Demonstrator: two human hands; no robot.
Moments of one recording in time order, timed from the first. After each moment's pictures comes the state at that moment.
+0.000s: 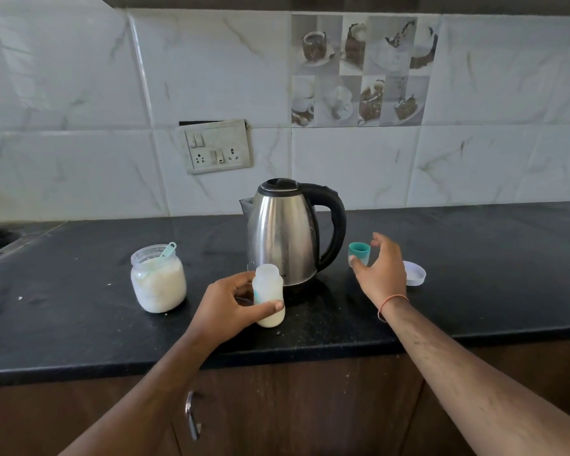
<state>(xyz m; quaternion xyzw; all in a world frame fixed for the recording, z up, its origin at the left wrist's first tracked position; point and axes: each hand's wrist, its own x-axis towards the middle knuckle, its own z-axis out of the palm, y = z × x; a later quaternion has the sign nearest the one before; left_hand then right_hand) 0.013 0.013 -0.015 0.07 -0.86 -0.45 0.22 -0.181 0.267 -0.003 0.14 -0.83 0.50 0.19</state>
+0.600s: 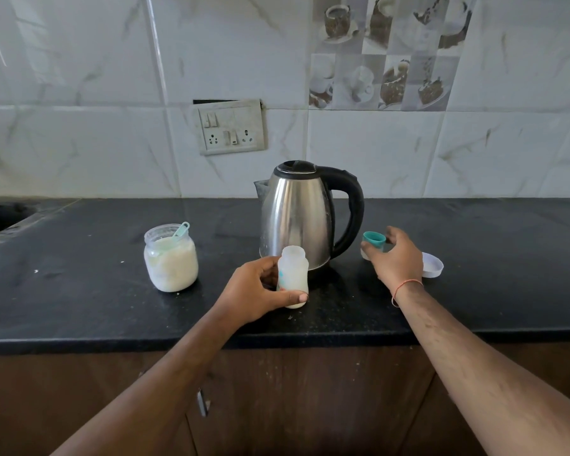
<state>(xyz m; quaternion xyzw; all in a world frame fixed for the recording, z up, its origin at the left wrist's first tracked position) -0.003 0.026 -0.012 0.08 -0.88 -0.44 0.15 -0.197 0.264 -0.006 0.10 -0.84 0.51 0.15</state>
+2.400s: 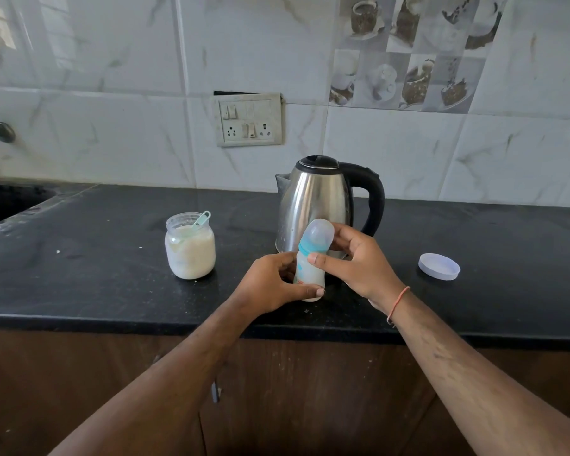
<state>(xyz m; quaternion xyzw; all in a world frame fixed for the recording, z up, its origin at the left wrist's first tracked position) -0.005 0.026 -0.012 0.07 -0.88 -0.45 0.13 -0.106 0.211 0.022 0.41 -0.72 0.55 -0.03</state>
